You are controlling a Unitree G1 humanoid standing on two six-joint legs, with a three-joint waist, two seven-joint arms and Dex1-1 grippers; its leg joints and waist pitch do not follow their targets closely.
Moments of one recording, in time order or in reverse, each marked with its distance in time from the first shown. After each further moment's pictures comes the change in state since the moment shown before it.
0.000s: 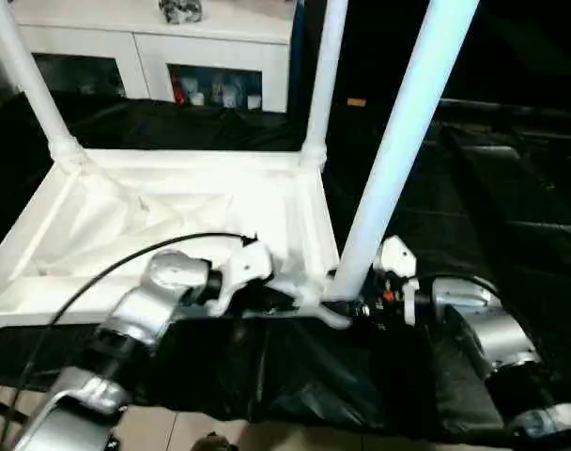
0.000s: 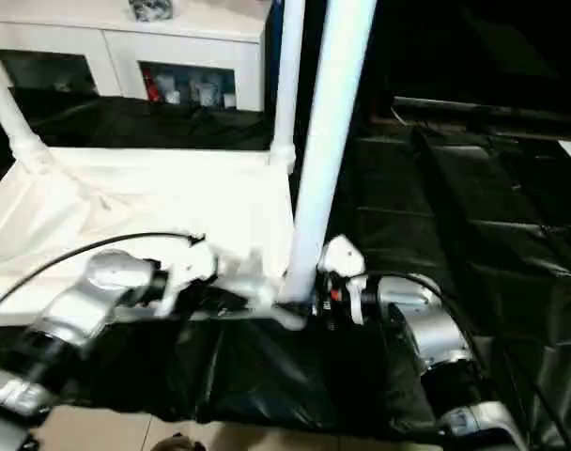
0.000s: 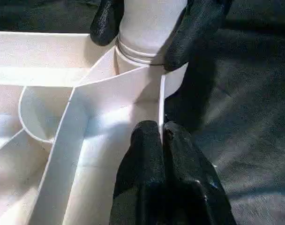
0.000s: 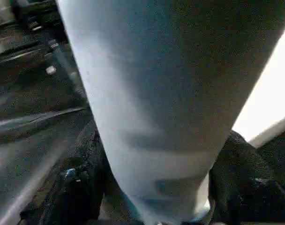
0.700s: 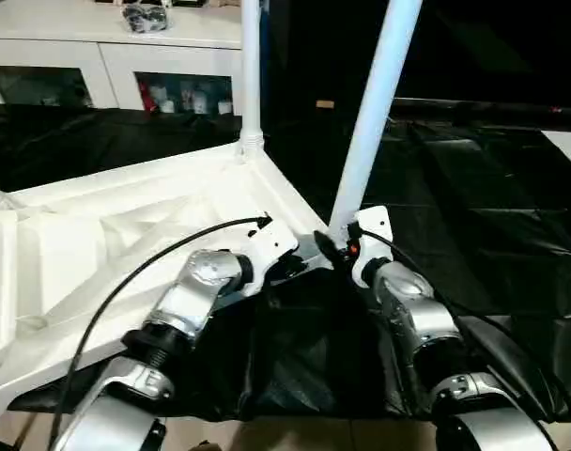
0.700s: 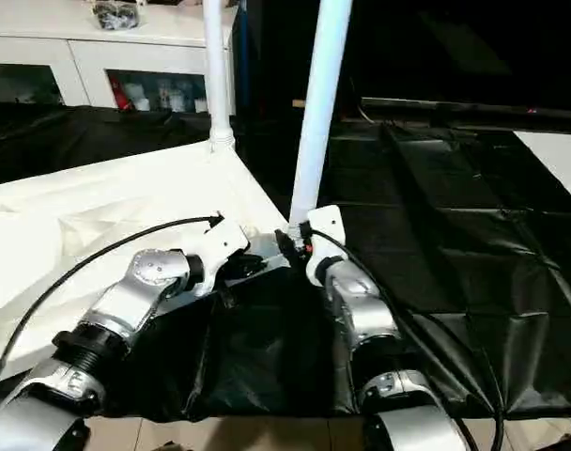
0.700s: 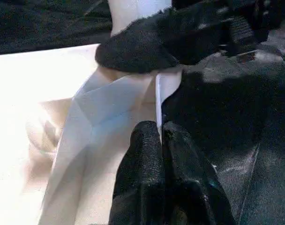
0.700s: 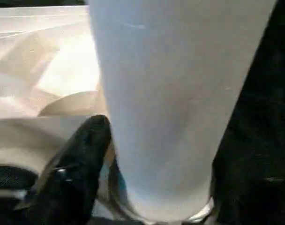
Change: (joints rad) left arm -0.050 -0.137 0.040 0.087 0.115 0.053 0.314; right arm -0.161 0.258 -0.138 0.280 -0.074 -0.062 -0.586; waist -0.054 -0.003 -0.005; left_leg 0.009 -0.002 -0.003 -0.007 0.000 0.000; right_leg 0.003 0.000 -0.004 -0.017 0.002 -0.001
